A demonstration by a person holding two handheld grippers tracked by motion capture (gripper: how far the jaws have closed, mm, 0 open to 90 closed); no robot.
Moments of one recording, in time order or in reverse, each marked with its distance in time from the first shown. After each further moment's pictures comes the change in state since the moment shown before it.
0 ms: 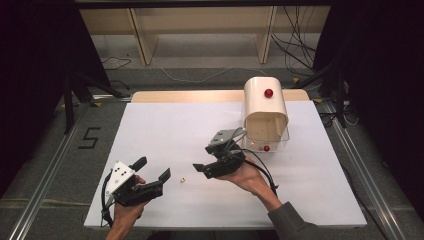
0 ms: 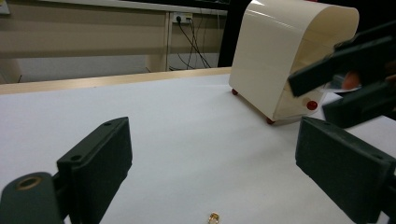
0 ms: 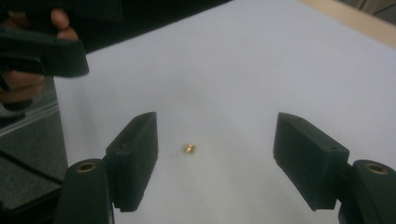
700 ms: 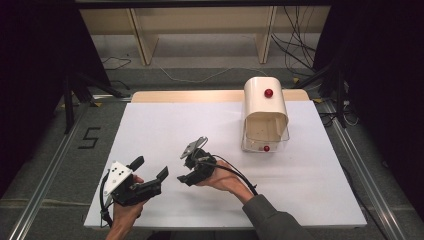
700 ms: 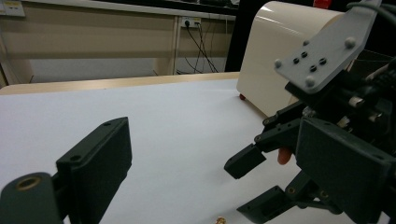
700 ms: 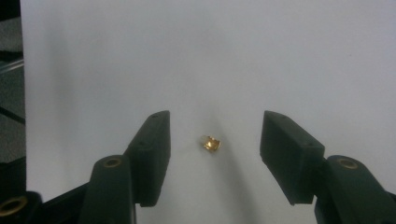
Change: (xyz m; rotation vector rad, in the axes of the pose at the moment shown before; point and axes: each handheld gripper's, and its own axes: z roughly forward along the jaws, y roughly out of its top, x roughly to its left) left arm 0.002 0.001 -0.002 -0.019 0.035 -0.019; right arm 0.007 -0.007 0.093 0.212 0.082 -0.095
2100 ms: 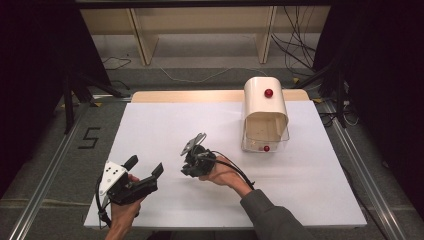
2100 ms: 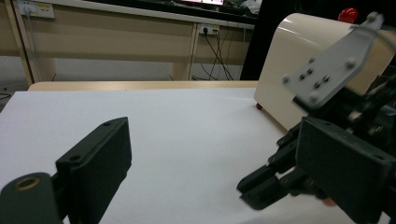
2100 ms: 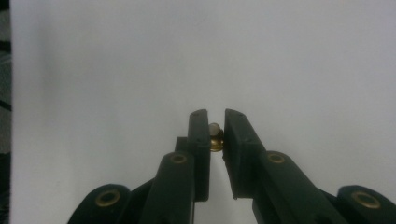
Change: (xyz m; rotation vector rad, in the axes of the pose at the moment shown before) left arm 0.005 0.002 -0.003 -0.025 0.067 -0.037; right arm -0.015 0.004 -0.001 0.022 0.022 -0.007
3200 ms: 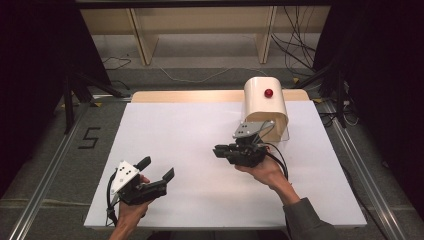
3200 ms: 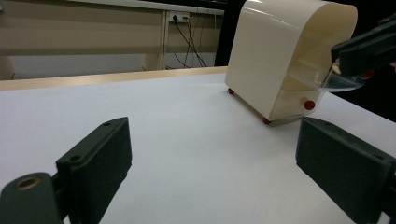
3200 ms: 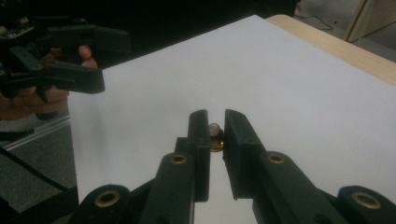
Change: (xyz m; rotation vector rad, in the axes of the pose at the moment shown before) left arm -0.011 -0.008 0.014 0.049 -0.121 0.049; right arm -0.003 -0.041 -0.143 -0.342 -0.094 0.104
